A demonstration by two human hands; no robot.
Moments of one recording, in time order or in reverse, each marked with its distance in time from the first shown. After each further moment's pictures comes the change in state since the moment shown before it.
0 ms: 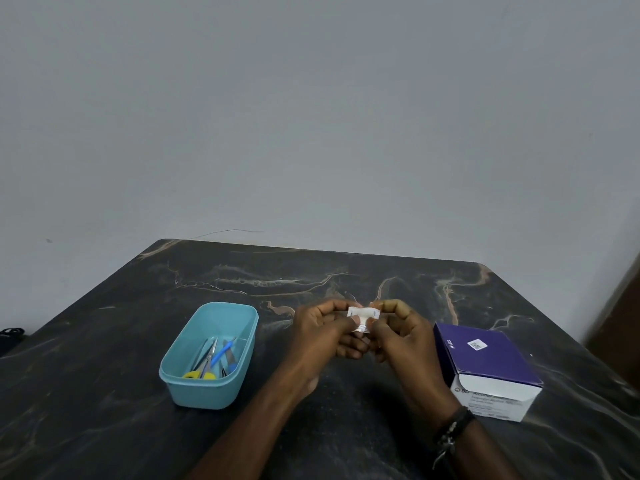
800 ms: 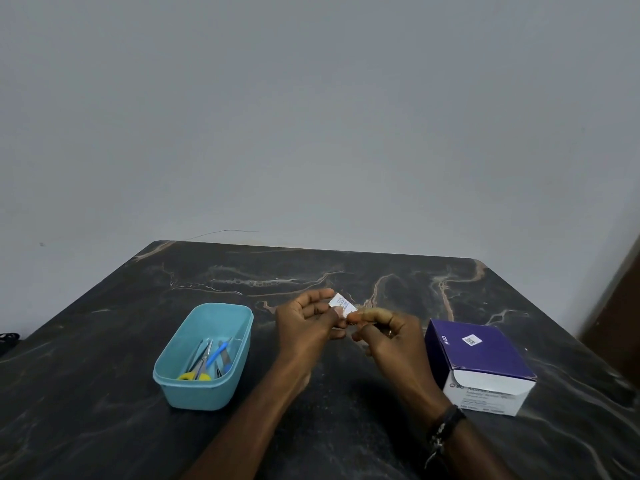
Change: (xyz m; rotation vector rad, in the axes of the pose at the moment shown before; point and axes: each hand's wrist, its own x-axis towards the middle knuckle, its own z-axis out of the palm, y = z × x) left_hand 0.008 -0.004 -0.002 -0.038 0.235 0.100; right_hand -0.002 -0.002 0.004 -0.144 -0.027 -0.025
